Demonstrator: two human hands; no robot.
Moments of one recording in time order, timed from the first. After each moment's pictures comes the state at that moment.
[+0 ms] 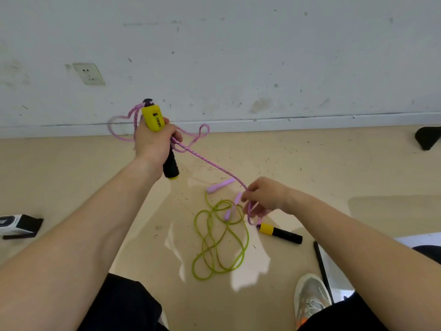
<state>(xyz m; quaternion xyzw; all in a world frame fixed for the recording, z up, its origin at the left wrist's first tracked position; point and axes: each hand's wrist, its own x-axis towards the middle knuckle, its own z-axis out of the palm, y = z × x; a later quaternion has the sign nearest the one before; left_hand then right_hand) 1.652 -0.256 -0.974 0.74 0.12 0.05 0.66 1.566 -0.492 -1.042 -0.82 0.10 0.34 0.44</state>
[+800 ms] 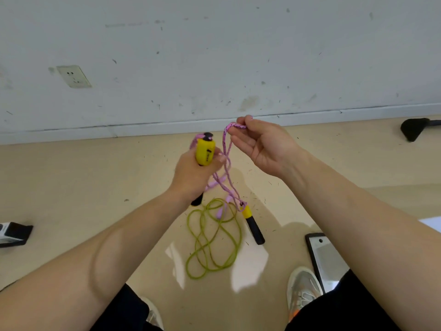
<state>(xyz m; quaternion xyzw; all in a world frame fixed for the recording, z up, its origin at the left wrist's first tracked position) 1.586 -0.328 -1.007 0.80 -0.03 -0.04 0.60 1.587 -0.499 -0.956 -0.40 0.17 0.08 0.90</state>
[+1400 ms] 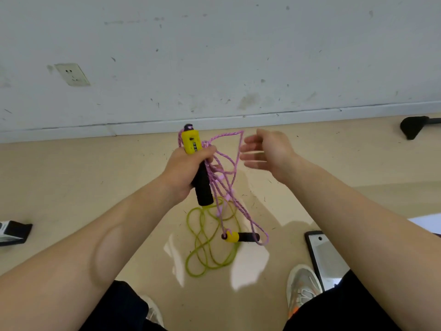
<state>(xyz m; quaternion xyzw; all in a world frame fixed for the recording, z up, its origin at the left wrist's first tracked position) 1.592 -0.322 -0.988 0.69 0.10 -0.18 0.70 1.587 -0.509 -0.984 -0.63 0.26 0.07 0.73</state>
